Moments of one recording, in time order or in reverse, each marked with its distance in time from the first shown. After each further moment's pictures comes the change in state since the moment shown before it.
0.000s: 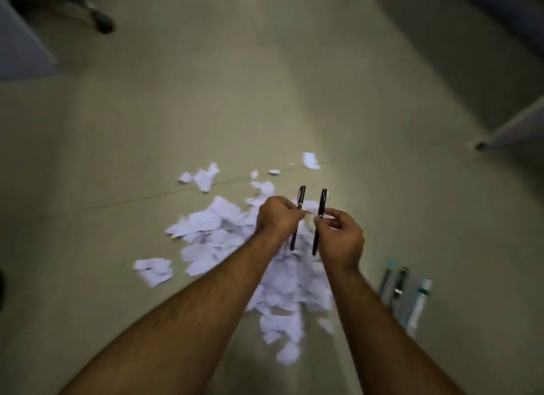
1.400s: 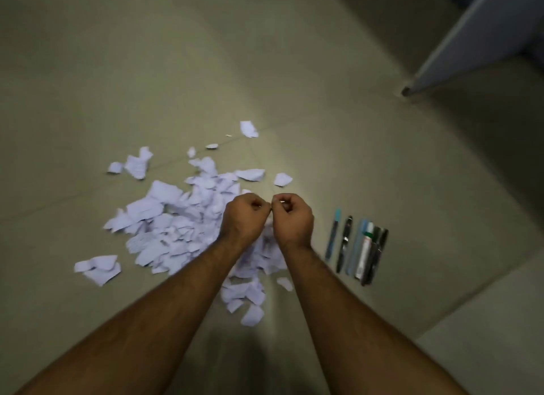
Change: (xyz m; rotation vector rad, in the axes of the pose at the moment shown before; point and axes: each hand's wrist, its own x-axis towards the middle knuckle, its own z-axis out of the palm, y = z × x) left_hand -0.040 -0.033 0.049 0.144 -0.047 0.254; right_hand -0.010 0.044 -0.020 0.098 -0.007 0.054
